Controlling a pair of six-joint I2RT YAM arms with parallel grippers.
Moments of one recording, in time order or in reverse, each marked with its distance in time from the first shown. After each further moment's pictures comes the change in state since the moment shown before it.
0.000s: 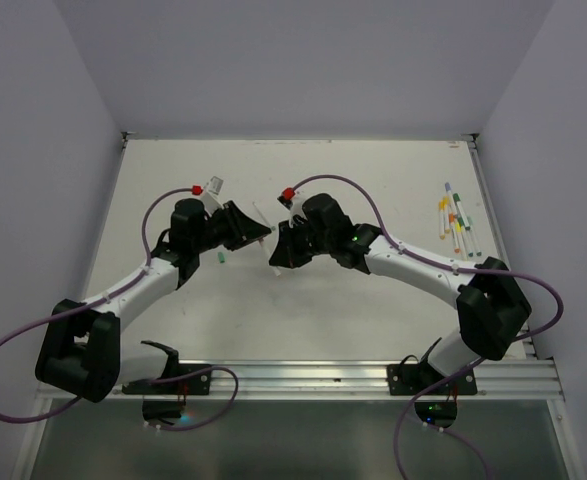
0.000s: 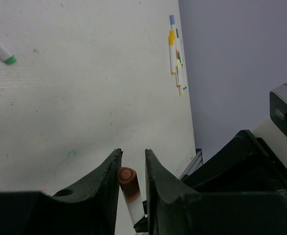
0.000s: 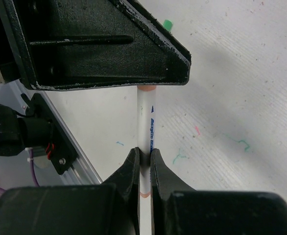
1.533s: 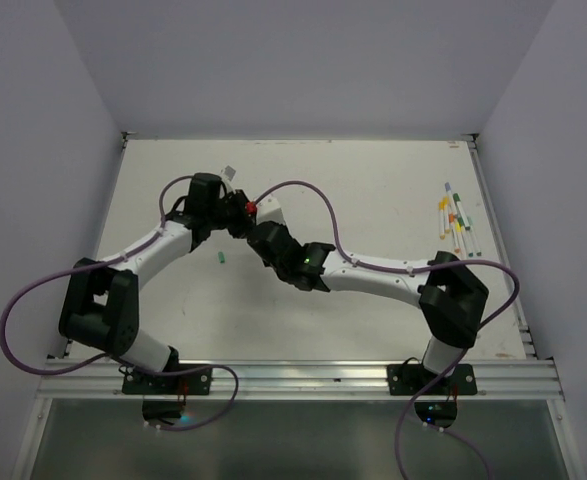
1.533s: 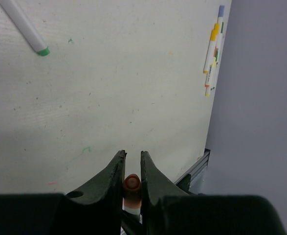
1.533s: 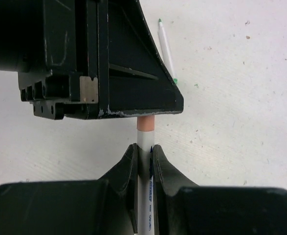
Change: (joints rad) left arm 0.012 0.241 0.309 -0.354 -0.046 0.031; right arm 0.274 0.195 0.179 -0.018 0.893 -0.101
